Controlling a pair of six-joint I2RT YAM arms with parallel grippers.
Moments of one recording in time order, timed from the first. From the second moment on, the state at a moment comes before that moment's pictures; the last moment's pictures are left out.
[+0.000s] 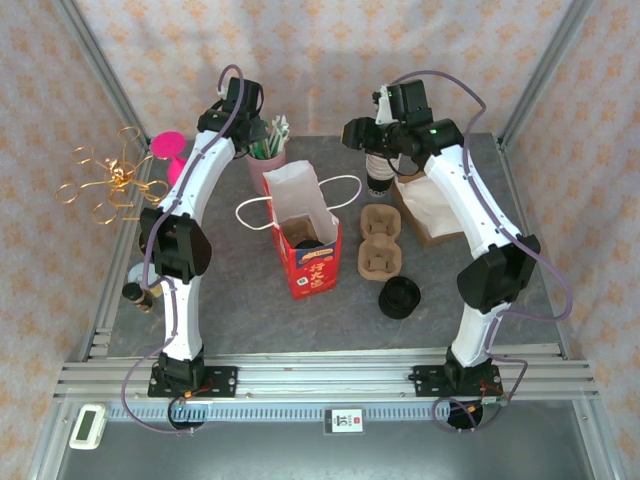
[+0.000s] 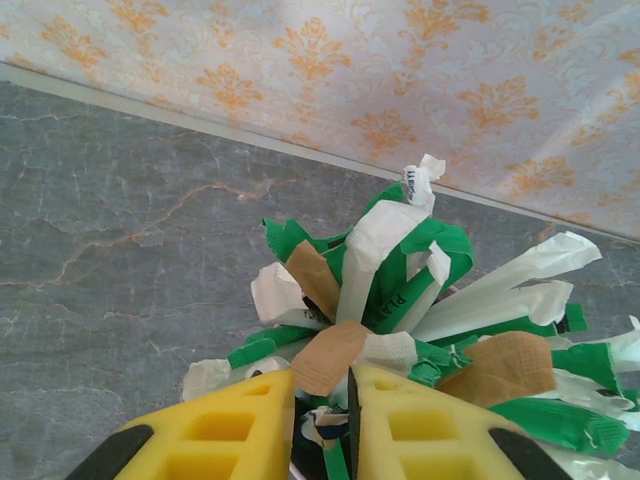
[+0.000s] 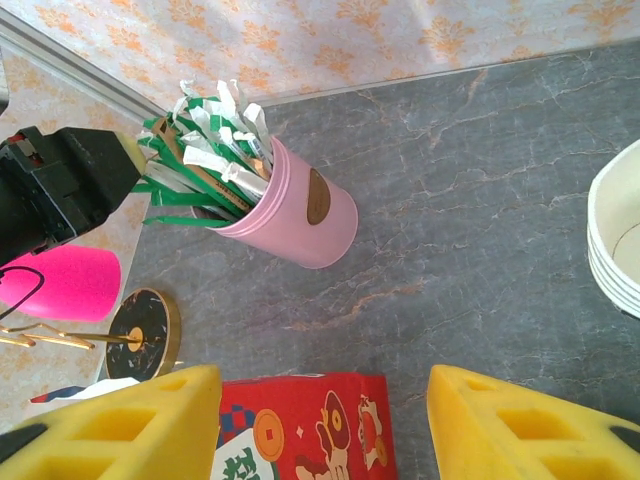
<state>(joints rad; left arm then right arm) -0.18 2.14 2.24 -0.89 -0.30 -0.46 0.37 1.84 2.01 -0.84 -0.30 0.47</state>
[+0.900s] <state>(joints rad) -0.18 2.12 2.31 -0.91 -0.29 -0.43 0.33 1.80 1.95 -0.81 -0.28 0.48</state>
